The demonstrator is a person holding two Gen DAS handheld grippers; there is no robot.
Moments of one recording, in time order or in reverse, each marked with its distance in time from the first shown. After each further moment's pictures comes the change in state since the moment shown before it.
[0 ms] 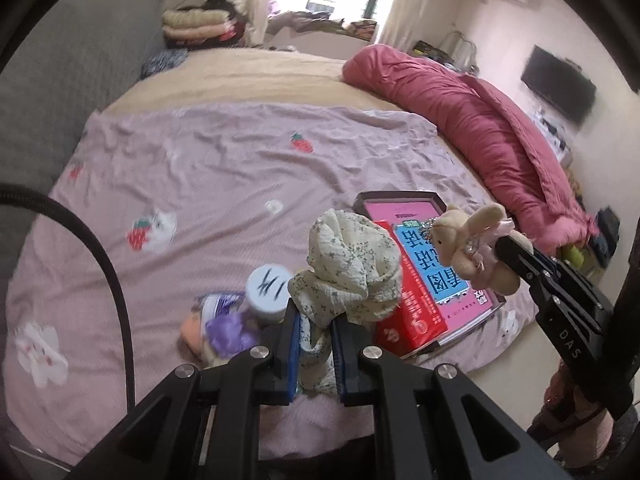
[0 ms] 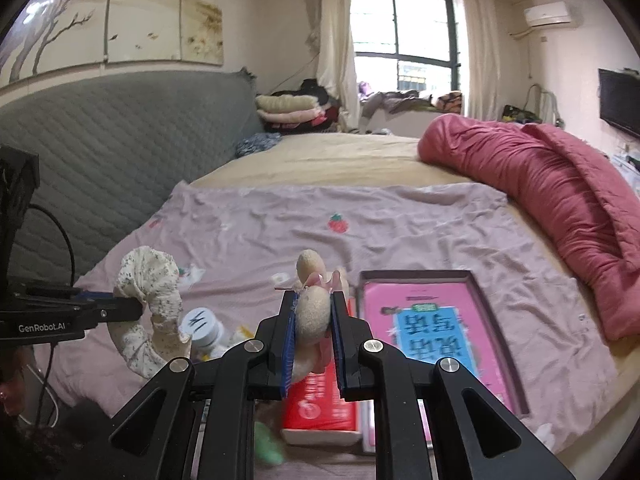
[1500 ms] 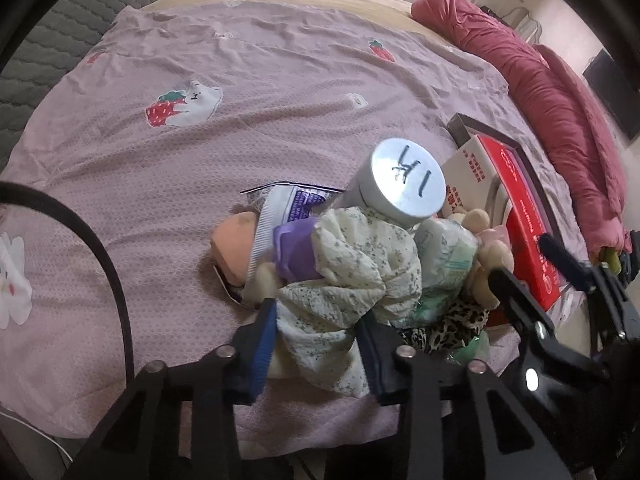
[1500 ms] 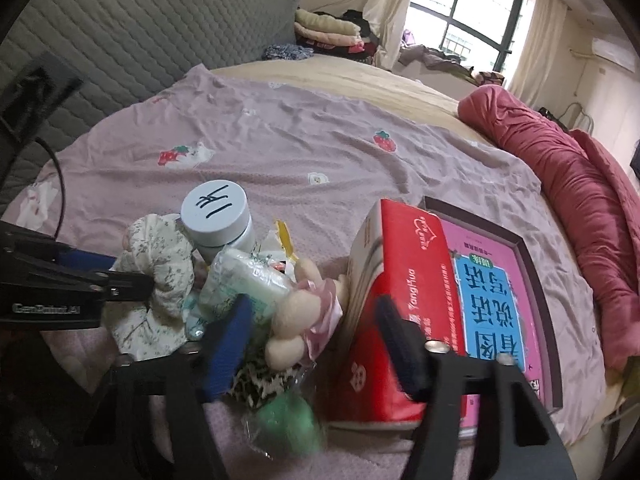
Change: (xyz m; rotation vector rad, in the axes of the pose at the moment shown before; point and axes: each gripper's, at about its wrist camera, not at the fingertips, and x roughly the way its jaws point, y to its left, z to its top) left arm 0.111 0.095 -0.067 -0.191 0.252 0.049; right arm 0.124 0.094 -0.072 -0.252 0.295 -0.054
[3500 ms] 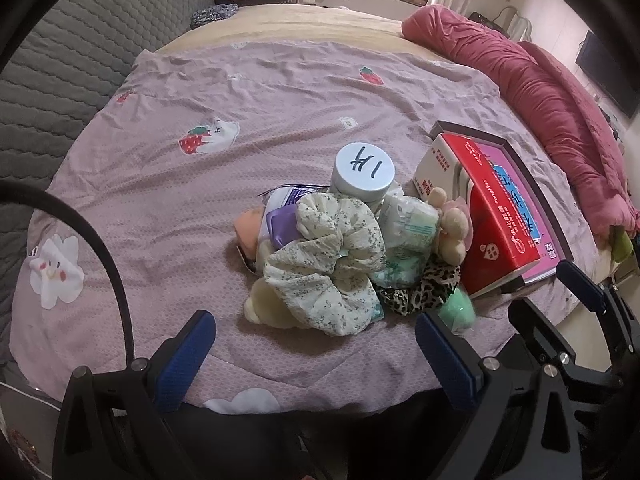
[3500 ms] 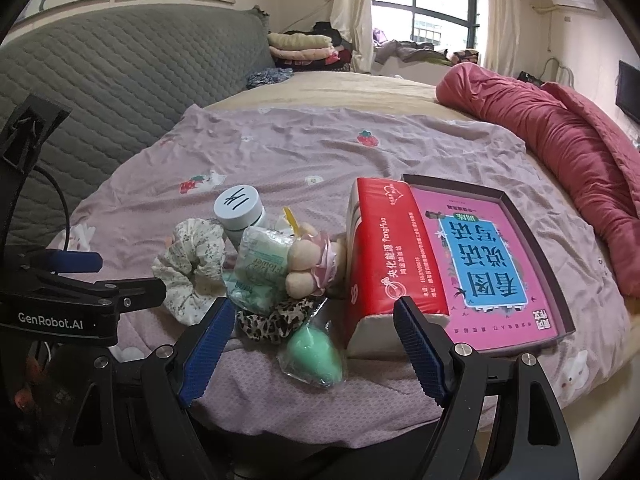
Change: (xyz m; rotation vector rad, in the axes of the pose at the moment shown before) left arm -0.062 -0.030 -0.048 0.073 -0.116 0.119; right arm -0.078 -0.016 -0.048 0.199 -0.068 0.078
